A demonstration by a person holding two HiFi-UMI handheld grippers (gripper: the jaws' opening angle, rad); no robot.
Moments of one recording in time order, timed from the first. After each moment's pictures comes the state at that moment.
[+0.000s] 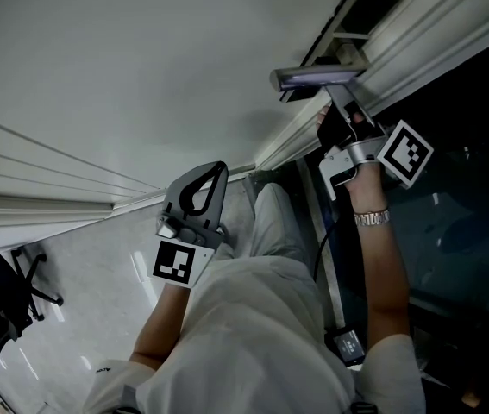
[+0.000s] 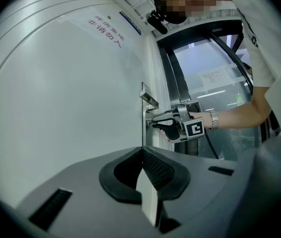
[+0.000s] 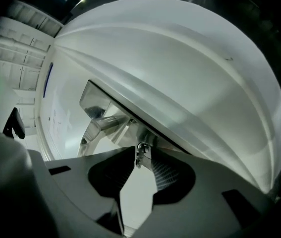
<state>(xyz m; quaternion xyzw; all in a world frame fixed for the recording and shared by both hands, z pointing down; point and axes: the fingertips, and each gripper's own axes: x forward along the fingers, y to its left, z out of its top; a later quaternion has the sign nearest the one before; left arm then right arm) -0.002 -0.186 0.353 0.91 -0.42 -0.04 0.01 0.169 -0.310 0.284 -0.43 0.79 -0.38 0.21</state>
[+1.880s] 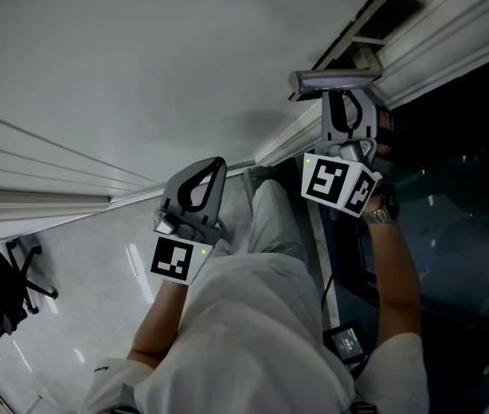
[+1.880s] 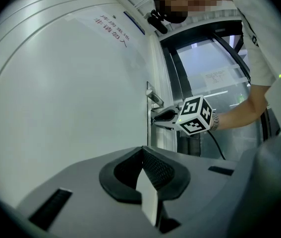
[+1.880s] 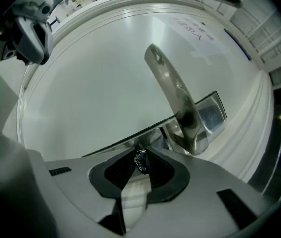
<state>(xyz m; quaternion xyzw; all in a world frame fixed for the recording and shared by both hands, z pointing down) -0.017 -0.193 0.359 0.90 -0.43 -0.04 0.02 0.138 -0.306 0.288 -0.55 0.64 0.37 -0.40</state>
